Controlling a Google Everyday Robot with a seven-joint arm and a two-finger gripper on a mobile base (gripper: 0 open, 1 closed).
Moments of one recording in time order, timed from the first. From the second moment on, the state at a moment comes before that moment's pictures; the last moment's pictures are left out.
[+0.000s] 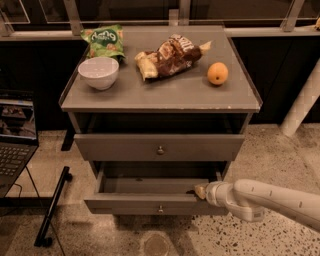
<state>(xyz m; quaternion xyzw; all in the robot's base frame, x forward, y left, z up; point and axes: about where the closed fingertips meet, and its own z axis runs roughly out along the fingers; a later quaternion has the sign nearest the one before) 0.578 -0.194 0.410 -0.14 0.92 0.17 0.34</state>
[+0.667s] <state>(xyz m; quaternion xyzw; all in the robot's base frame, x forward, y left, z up) 0.559 -0.200 0.401 -0.13 0.92 0.18 0.32</state>
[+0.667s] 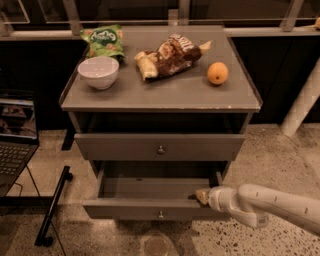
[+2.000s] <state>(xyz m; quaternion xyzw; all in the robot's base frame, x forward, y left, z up) 0.523 -0.208 0.396 -0.12 0.92 0.20 0.31</state>
